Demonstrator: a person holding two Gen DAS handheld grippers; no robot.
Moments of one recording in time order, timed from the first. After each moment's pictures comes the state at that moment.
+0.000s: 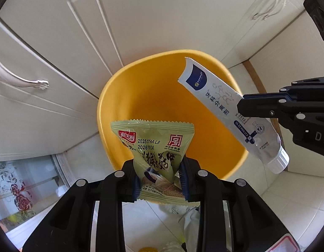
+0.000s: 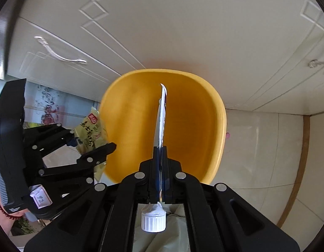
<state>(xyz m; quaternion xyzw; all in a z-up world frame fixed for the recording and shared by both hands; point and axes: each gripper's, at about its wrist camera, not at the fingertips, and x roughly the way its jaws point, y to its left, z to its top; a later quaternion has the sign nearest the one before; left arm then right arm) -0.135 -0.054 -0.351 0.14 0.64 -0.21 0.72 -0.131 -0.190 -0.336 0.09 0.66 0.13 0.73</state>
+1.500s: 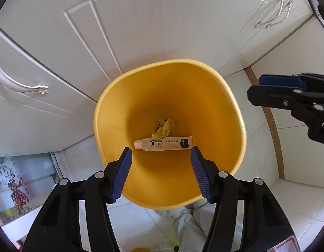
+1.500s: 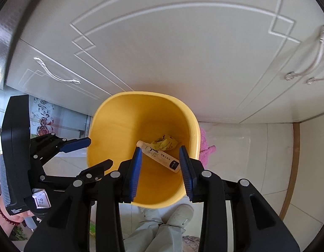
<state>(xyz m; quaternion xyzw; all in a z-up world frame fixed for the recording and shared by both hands) -0.130 -0.066 -0.336 0.13 0.64 -0.19 0.73 -0.125 -0.221 -0.310 0.10 0.62 0.12 0.77</state>
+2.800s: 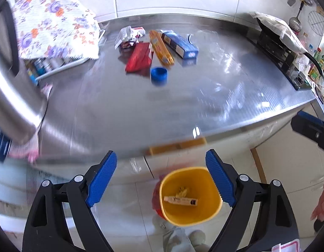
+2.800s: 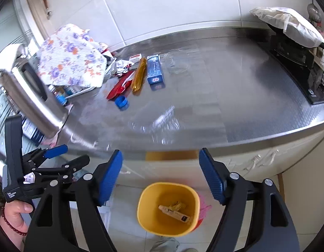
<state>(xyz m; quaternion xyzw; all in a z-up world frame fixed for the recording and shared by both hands) -0.081 -0.001 -0.069 0.06 0.48 -0.11 0.87 -0.106 -0.236 -0.039 0.13 0.42 0.10 0.89</state>
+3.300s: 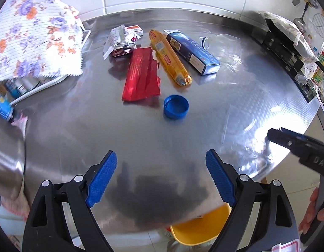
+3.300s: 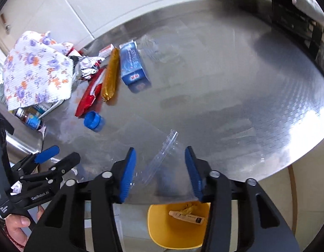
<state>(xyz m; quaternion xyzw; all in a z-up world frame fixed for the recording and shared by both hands) 0.021 0.004 -0.090 0.06 0.49 -0.15 0.85 -0.010 -0.213 -0.089 0.19 0.48 0.03 0.85</state>
